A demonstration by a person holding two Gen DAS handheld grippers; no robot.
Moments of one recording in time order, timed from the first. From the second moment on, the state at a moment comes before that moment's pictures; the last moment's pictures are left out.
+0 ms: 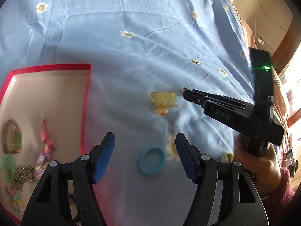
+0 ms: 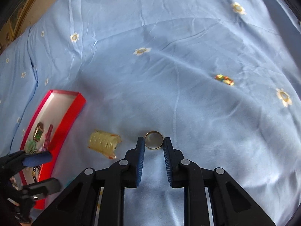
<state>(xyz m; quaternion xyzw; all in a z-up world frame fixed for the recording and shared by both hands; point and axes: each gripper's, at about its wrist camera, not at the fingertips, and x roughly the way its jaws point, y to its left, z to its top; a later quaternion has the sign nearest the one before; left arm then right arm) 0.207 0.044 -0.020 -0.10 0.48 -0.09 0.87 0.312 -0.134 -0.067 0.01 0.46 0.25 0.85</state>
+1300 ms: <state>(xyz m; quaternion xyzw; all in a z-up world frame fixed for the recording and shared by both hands) 0.187 0.074 0.001 -0.12 0.44 -0.08 0.89 0.245 -0.137 -0.029 0.08 0.44 0.29 0.85</state>
